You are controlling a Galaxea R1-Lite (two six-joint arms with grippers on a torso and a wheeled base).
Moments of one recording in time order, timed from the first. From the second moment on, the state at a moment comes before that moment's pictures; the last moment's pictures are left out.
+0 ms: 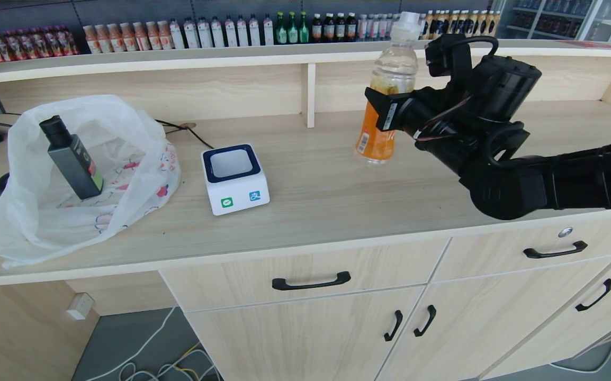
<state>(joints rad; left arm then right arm) 0.00 0.00 0.00 0.00 0.00 0.00 0.44 2.02 -1.49 -0.85 -0.04 -0.05</state>
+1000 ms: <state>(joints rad) 0.00 0.00 0.00 0.00 0.00 0.00 0.50 1.50 -0.92 -0.95 -0.03 -0.05</state>
